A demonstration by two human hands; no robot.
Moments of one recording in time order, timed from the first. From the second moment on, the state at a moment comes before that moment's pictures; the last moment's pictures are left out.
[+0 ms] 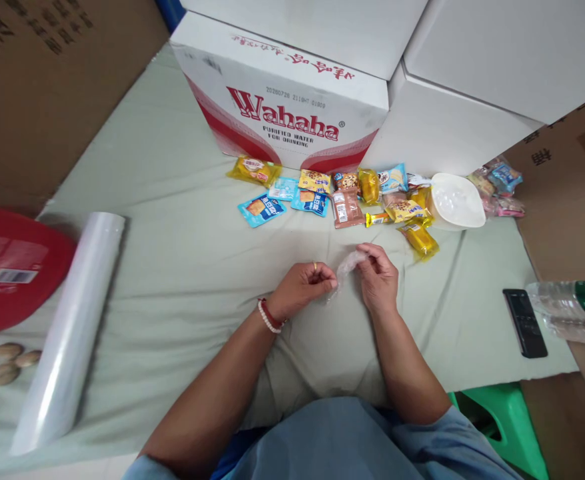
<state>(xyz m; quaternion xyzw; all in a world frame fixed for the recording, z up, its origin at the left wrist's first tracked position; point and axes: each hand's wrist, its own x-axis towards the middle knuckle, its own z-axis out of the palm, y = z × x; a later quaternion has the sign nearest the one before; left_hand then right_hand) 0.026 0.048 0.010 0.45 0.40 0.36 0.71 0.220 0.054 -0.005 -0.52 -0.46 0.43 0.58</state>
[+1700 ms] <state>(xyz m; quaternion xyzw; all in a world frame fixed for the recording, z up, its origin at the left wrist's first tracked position) 0.027 0.054 0.010 0.22 0.39 0.57 0.69 0.226 0.059 0.016 -0.50 -0.25 0.57 0.60</state>
